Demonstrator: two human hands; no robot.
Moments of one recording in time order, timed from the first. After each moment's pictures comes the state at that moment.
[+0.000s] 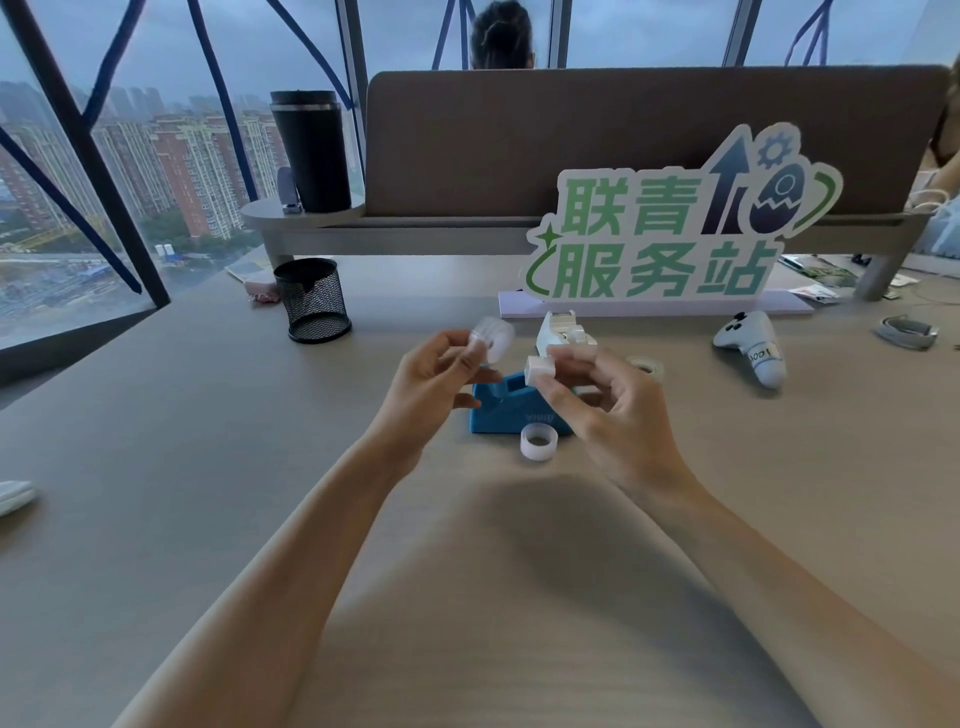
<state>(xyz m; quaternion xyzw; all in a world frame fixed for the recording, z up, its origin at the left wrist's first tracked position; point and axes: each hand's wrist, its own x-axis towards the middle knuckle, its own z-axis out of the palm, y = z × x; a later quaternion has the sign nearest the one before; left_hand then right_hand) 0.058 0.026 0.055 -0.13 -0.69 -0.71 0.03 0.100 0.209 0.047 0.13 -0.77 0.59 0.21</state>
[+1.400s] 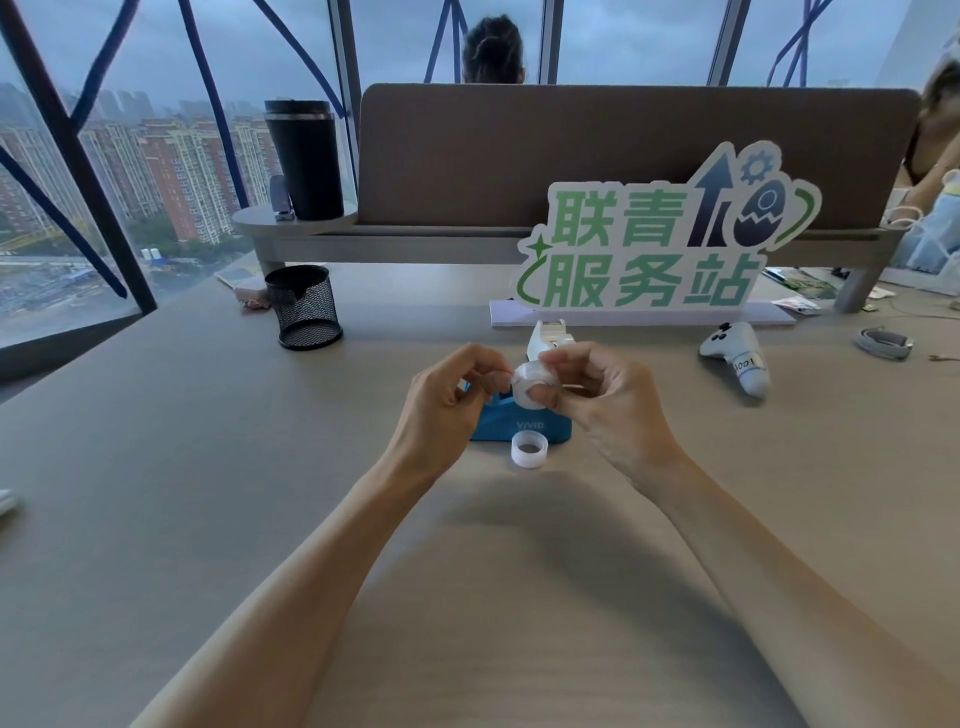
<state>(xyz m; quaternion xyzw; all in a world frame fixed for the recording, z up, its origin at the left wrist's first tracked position) 0.059 0.043 0.041 -0.24 -0.77 -0.55 0.22 0.084 0.218 0.058 0.13 -0.75 0.63 0.16</state>
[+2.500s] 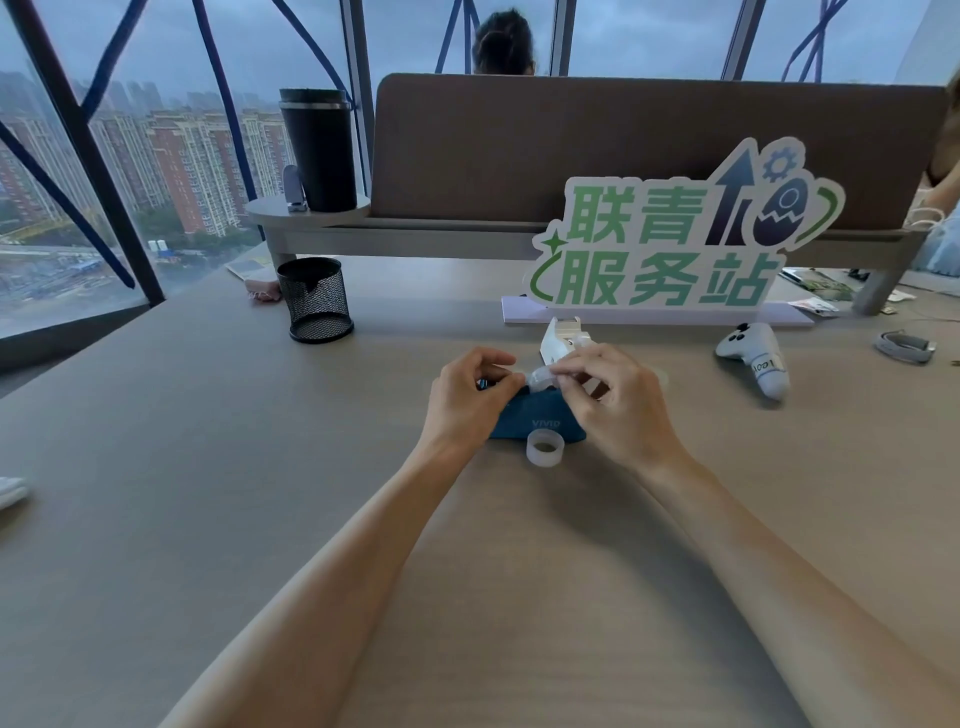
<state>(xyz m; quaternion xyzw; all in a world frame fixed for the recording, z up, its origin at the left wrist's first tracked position) 0.040 0.055 0.033 -0.05 -0.79 -0.60 0.12 0.054 0.223 0.034 0.16 -0.86 0.36 0.32</state>
